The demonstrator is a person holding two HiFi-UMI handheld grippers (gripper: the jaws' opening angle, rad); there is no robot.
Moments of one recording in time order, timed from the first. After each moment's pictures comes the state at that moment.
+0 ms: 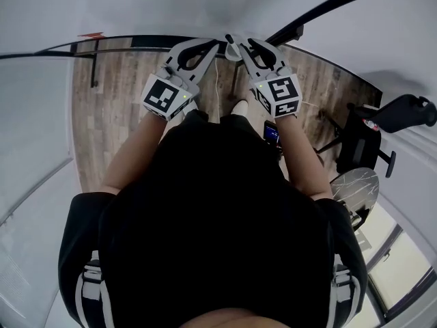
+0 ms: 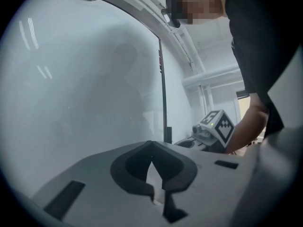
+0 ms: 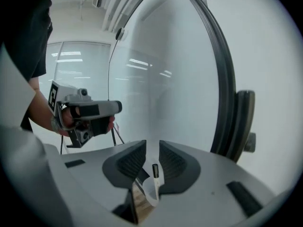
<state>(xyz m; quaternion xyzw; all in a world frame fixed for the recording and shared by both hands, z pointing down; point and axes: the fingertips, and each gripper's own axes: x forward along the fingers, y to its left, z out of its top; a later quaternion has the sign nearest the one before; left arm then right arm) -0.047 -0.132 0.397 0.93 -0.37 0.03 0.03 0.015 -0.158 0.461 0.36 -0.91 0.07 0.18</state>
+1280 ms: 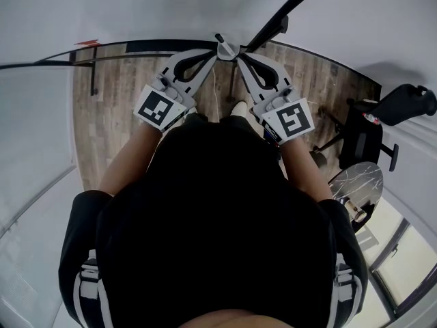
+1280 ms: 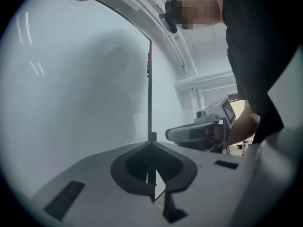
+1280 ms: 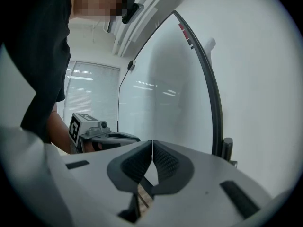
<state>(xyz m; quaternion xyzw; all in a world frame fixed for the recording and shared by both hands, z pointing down) -0.021 -0.100 0.379 0.95 -0.32 0.02 0.03 0.025 -0.099 0.372 0.33 -0.94 0.03 0.06</state>
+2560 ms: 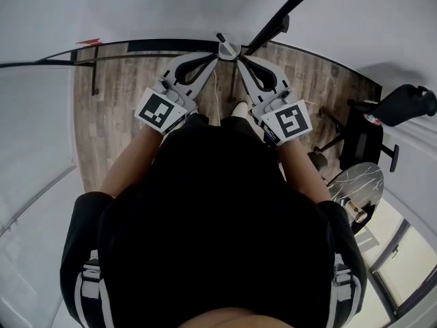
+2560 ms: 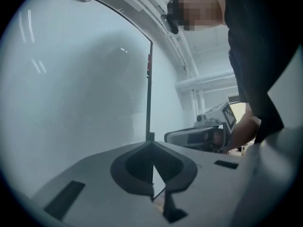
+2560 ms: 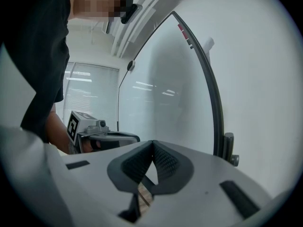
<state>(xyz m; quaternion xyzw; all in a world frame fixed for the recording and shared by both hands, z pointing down) -0.021 -0.094 0.378 0.94 -0.33 0.02 0.04 0.023 -0.095 0.378 0.33 -0.94 0.05 0.05</state>
